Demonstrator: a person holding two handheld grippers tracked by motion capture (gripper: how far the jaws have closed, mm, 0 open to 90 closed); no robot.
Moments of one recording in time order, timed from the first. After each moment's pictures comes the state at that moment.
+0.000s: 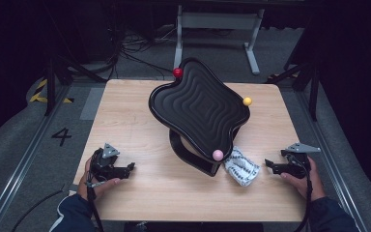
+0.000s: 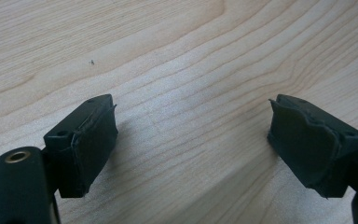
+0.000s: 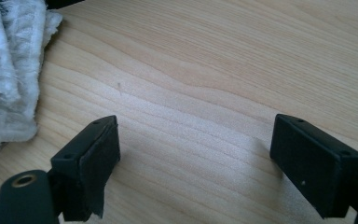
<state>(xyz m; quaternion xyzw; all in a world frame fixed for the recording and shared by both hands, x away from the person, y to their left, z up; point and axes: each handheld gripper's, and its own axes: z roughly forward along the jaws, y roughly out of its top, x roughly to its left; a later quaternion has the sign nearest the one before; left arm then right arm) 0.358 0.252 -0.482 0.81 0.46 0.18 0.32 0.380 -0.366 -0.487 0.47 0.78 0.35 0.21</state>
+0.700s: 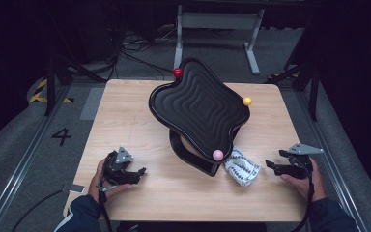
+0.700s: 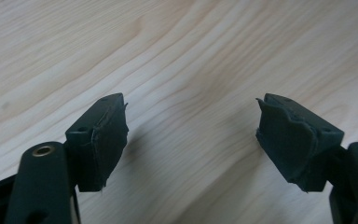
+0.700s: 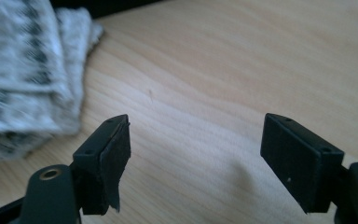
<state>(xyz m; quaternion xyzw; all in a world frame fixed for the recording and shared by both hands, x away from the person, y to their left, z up) 0.344 0.203 -0.471 0.85 0.37 0.17 0.33 0.368 -0.360 -0.468 0.43 0.80 0.37 0.21</state>
